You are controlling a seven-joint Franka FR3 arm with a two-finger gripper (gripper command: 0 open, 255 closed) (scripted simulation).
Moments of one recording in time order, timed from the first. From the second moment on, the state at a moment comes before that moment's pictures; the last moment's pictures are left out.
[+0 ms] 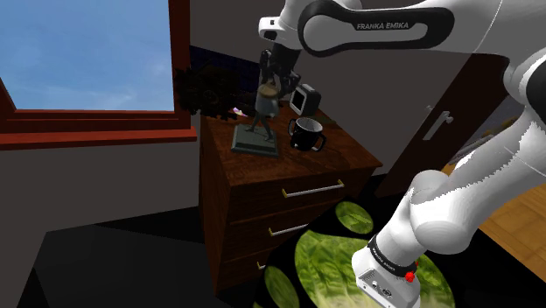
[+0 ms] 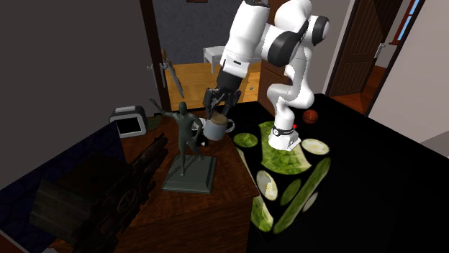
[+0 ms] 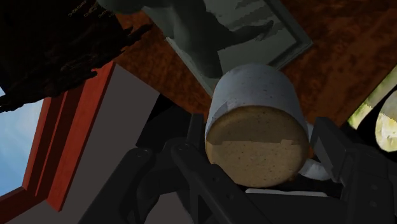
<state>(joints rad) 0.34 -0.23 -0.05 -2.03 -0.27 2.03 -1.35</state>
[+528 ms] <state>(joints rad) 0.28 -0.31 -0.17 -2.08 -0.26 2.05 -1.54</state>
